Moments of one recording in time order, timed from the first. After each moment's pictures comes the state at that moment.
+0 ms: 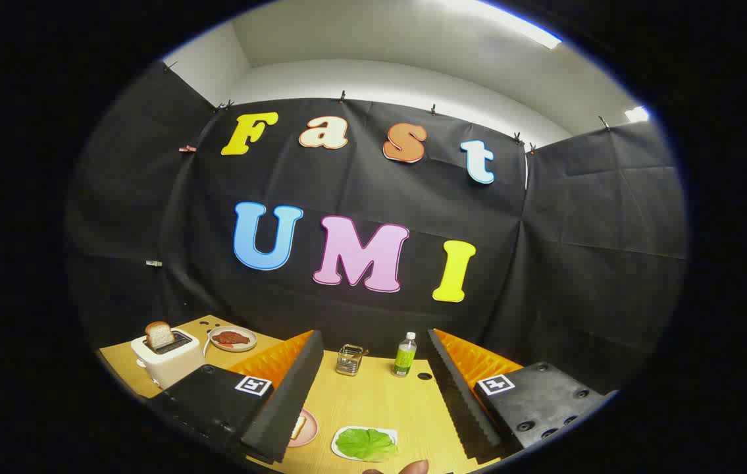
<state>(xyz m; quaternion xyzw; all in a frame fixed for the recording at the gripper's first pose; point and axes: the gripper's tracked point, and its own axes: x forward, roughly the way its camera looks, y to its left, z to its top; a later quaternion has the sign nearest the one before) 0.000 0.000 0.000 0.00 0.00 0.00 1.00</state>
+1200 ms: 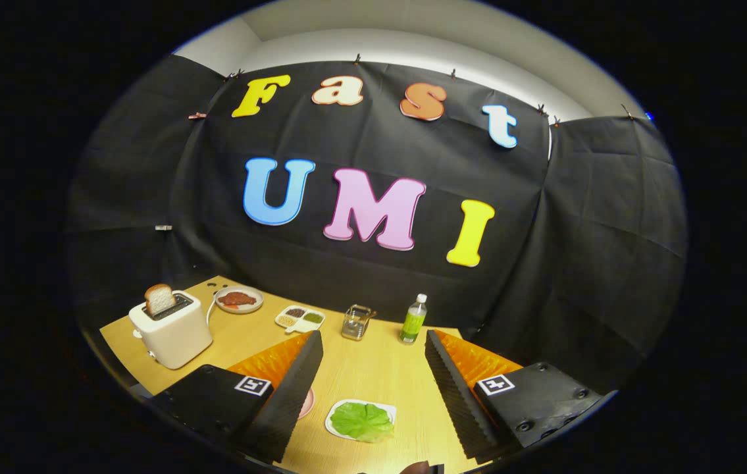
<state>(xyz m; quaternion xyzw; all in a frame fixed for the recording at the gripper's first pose) 0.015 0.004 -0.078 -0.01 0.13 0.06 0.99</state>
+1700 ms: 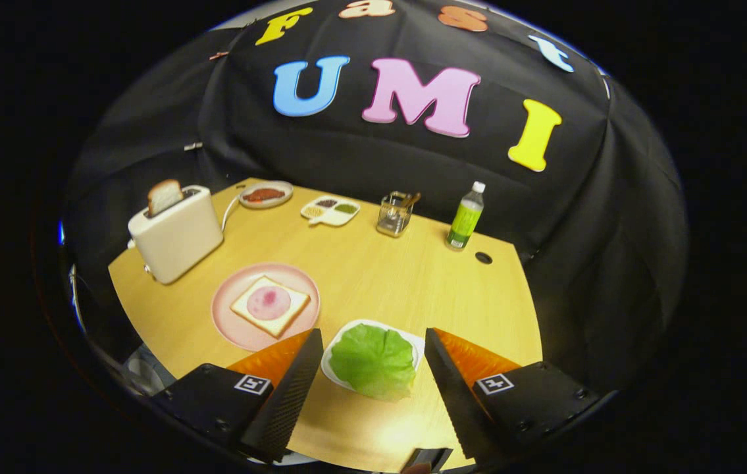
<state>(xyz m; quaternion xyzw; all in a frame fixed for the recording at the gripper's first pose) 0.024 0.005 -0.274 -0.05 0.33 0.17 0.93</state>
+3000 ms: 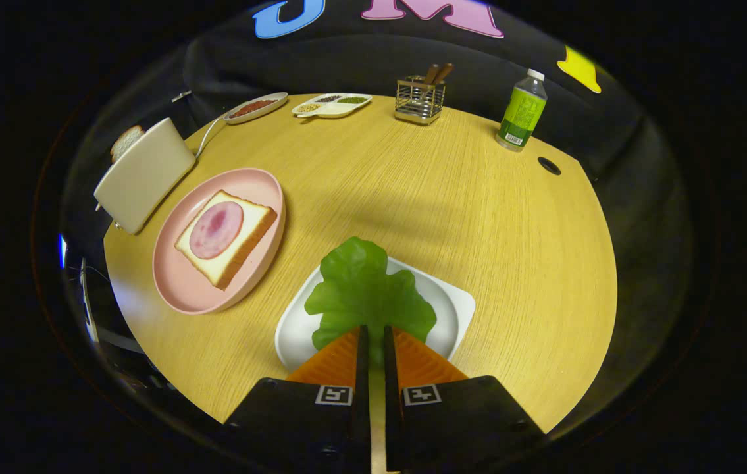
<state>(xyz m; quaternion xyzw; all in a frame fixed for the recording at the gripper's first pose) 0.057 0.016 -0.403 -0.03 0.50 0.21 0.84</state>
